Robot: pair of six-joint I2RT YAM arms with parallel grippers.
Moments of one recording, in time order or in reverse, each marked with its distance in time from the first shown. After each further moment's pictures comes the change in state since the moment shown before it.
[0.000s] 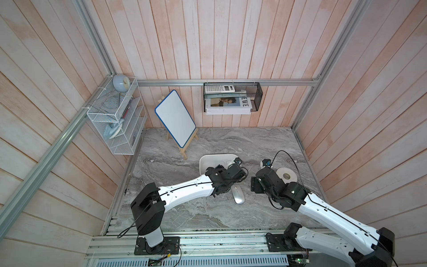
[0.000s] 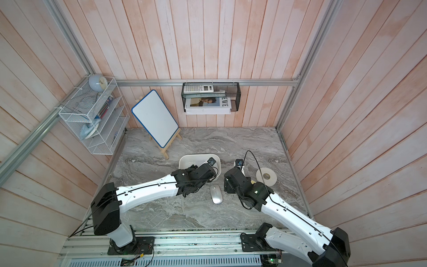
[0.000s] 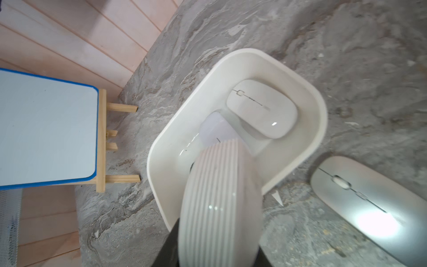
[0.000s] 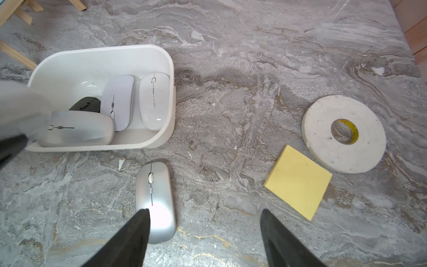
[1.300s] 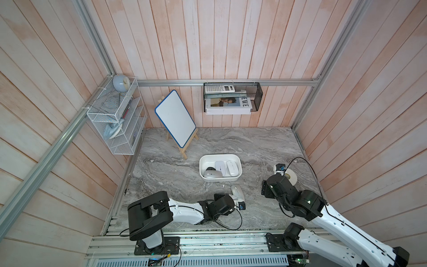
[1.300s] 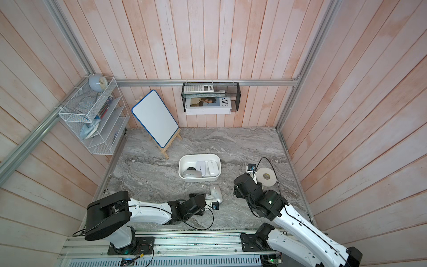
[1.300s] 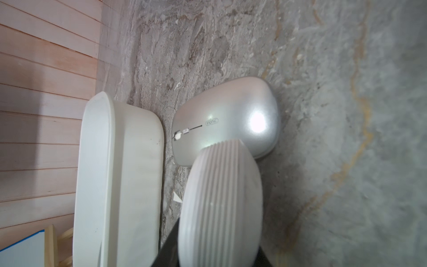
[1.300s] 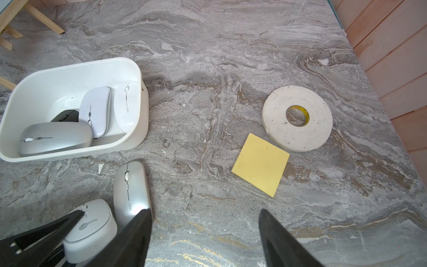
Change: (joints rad) left arm -0.138 -0.033 -0.629 0.826 0.186 0.689; right arm -0.008 -0.173 -0.032 -0.140 0.077 0.066
